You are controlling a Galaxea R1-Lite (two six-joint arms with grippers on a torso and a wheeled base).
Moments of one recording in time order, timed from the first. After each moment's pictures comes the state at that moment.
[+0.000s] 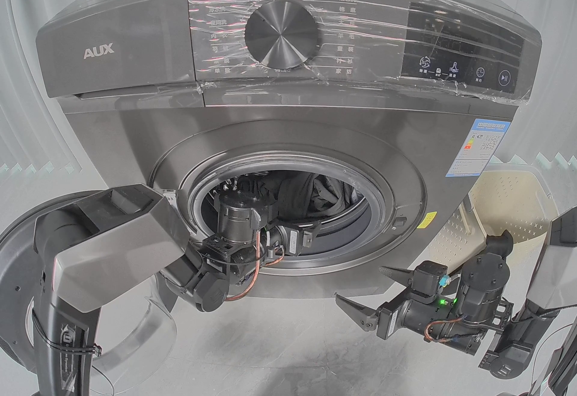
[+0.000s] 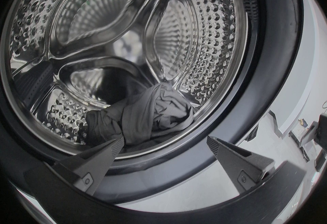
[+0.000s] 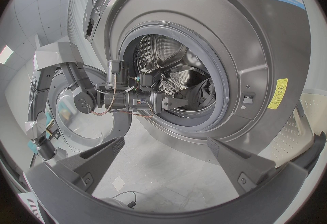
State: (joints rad) left arm -0.58 2.35 -1.09 -1.04 0.04 -0.08; right arm 0.74 1.98 -0.20 -1.55 -0.05 0.17
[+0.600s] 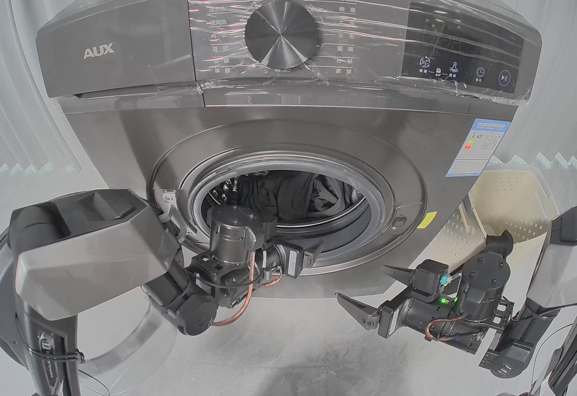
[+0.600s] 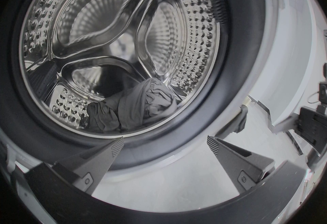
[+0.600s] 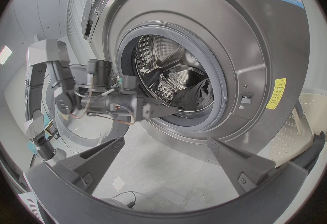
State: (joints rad) left arm -0.64 2.25 -0.90 -1.08 0.06 -0.09; right arm 0.73 1.98 -0.20 -1.55 -0.05 0.17
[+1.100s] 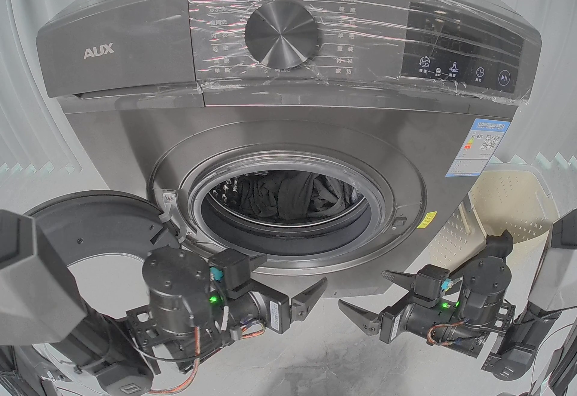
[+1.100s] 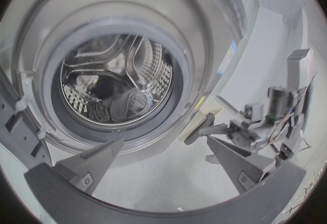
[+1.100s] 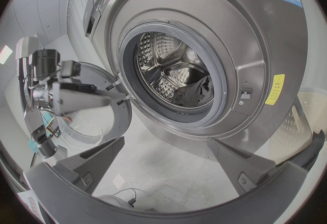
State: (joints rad) left arm -0.82 1.90 -0.43 -1.25 0.14 -0.21; right arm 0.74 1.98 -0.18 -1.55 -0.05 0.17
